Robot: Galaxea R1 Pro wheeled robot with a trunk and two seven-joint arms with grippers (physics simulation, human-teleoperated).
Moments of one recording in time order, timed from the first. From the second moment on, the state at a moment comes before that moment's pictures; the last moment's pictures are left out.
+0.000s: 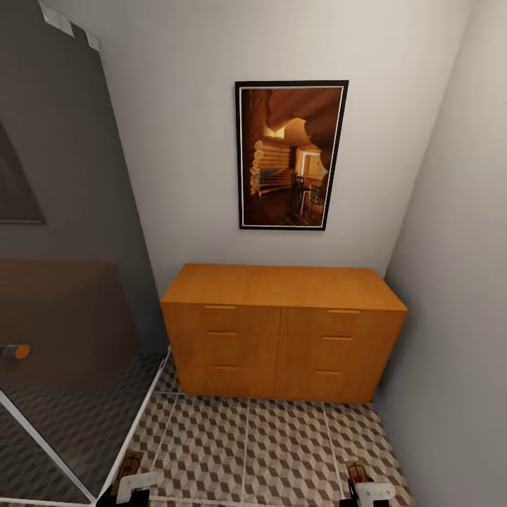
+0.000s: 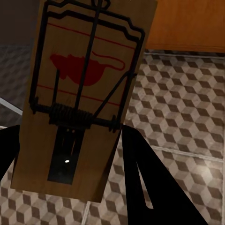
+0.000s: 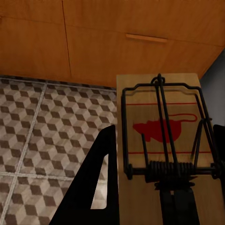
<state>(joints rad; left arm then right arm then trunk) -0.47 0.03 -0.51 0.08 0.52 -0.54 0.22 -0.25 -0.06 0.35 -0.31 -0.21 -0.55 -0.17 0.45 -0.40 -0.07</state>
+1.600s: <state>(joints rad) -0.47 0.02 -0.51 0.08 0.52 -0.54 0.22 -0.25 -0.05 0.35 -0.31 -0.21 -0.55 -0.17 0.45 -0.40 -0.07</state>
